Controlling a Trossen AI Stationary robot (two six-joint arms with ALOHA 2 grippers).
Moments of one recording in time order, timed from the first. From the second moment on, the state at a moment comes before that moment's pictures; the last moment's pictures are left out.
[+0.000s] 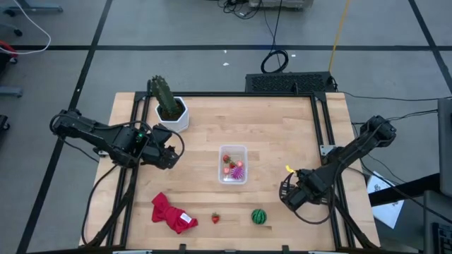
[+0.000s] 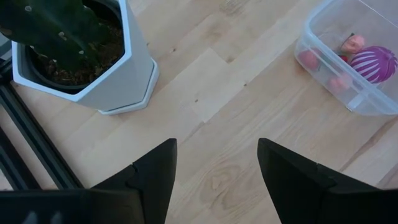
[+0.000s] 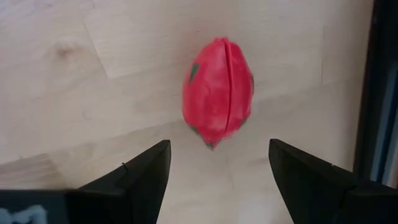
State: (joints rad) left arm -0.33 1.20 1.23 -1.39 -0.51 -1.10; right arm 0.66 1.46 0.95 -1.04 -0.16 2.47
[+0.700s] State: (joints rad) left arm -0.33 1.20 1.23 -1.39 -0.51 -1.08; right arm 0.65 1.46 0.80 -0.87 -0.16 2.45
